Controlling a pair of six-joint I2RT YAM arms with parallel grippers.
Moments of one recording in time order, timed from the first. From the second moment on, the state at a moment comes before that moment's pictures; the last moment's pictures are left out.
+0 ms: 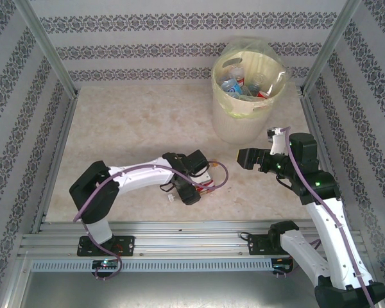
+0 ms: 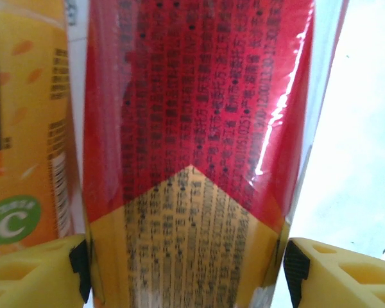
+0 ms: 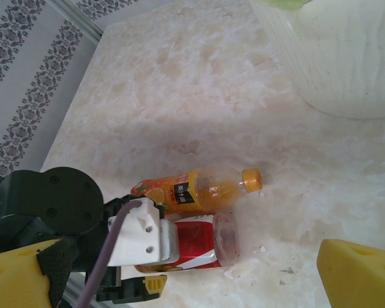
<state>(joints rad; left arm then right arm) -0.91 1.76 1.19 -0.79 0.03 0.15 0.17 0.76 0.94 -0.79 -0.48 0.36</state>
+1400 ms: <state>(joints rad) -0.80 1.58 1.22 -0.40 0.48 -0.12 0.21 0.89 0.78 -0.43 -0.56 0.71</state>
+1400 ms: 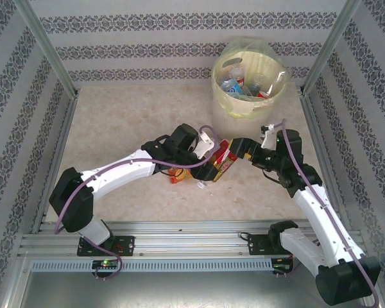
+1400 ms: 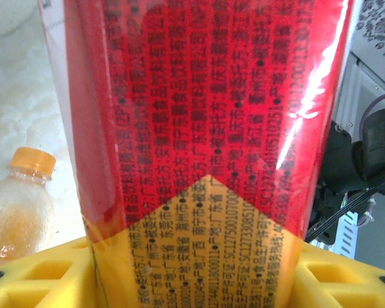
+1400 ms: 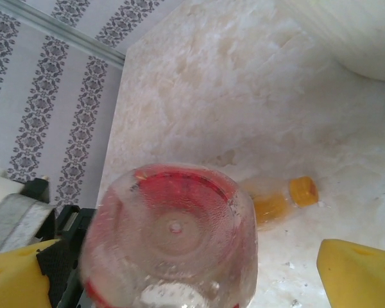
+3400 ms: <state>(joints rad) -0.68 1.37 1.20 -0.35 0.47 -0.08 0.06 1.39 1.82 -0.51 -0.18 0.43</state>
